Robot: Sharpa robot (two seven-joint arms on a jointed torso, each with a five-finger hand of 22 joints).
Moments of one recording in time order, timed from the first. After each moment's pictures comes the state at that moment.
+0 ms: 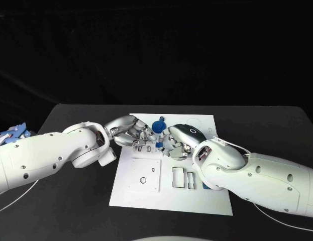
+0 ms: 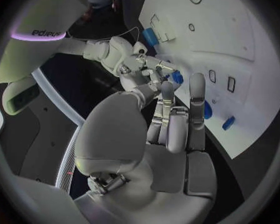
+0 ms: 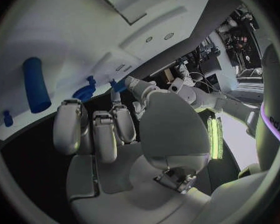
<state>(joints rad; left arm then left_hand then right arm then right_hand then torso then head) 1.11 -0.96 0.00 1.57 -0.90 -0.08 0.24 1.35 -0.13 0.55 0.06 0.22 0.91 0.15 0.30 0.17 1.09 0.06 0.85 0.66 1.46 -0.01 1.49 1.31 0.17 1.07 0.09 1.06 0.50 1.14 -0.55 -0.13 1.53 -1.55 -0.47 -0.23 1.22 -0.13 0.53 0.06 0.18 0.94 0.14 0.31 0.49 1.39 0.04 1.38 1.31 1.47 -0.03 1.55 1.31 0.08 1.41 0.08 1.30 1.31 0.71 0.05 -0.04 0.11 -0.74</state>
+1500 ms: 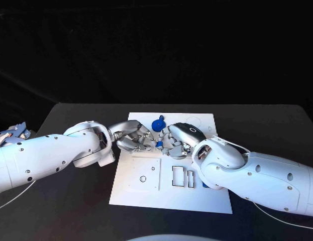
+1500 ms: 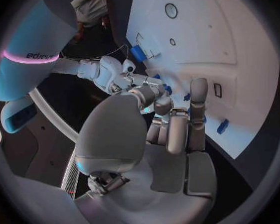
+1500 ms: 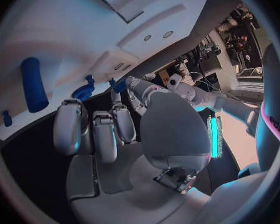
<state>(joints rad) 1.11 -0.95 0.00 1.56 -1.06 -0.05 0.19 1.34 -0.13 0.62 0.03 0.22 0.87 0.16 0.24 0.15 1.18 0.06 1.18 1.00 1.46 0.00 1.50 1.31 0.17 1.09 0.09 1.14 0.60 1.14 -0.56 -0.13 1.54 -1.55 -0.49 -0.23 1.22 -0.14 0.53 0.06 0.20 0.94 0.14 0.32 0.52 1.39 0.04 1.38 1.31 1.47 -0.03 1.55 1.31 0.08 1.41 0.08 1.30 1.31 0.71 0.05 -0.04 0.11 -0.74</state>
